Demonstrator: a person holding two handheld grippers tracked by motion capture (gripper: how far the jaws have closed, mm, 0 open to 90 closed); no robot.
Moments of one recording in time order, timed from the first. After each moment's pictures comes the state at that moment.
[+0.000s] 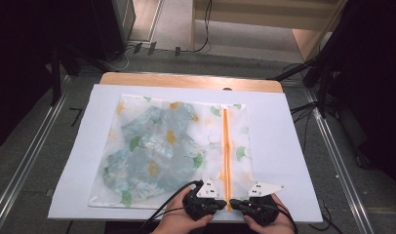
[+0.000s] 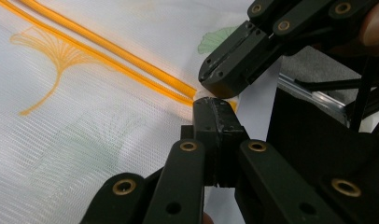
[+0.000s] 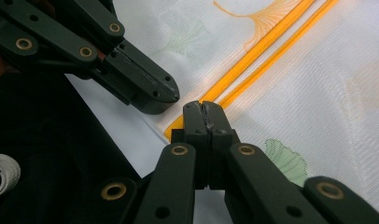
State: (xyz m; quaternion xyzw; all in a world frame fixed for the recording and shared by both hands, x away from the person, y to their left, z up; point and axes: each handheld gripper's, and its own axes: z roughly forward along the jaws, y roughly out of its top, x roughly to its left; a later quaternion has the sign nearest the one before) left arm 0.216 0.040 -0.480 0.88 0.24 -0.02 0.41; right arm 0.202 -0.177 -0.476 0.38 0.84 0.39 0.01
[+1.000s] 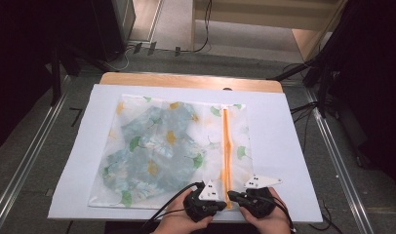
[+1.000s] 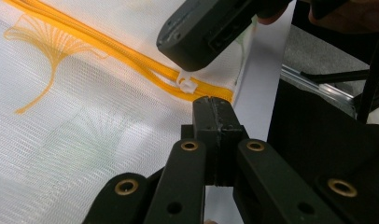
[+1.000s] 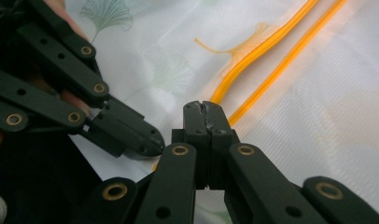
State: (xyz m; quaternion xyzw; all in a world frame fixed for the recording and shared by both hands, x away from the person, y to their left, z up) left arm 0.213 0.038 -0.481 0.89 0.23 -0.01 0.40; right arm 0.215 -0.166 -0.464 0.40 0.83 0.38 0.04
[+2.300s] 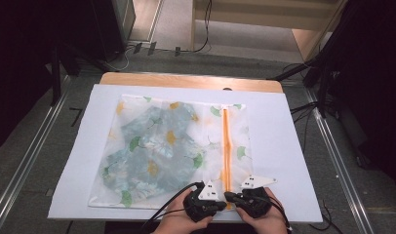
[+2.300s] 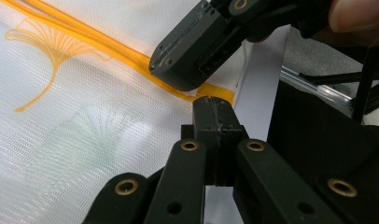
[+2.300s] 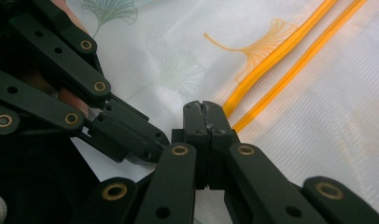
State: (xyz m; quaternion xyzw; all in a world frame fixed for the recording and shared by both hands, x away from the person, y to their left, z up) left arm 0.214 0.038 -0.481 0.89 0.24 -0.02 0.40; right arm 0.217 -0.158 -0.471 0.39 0.84 0.38 0.03
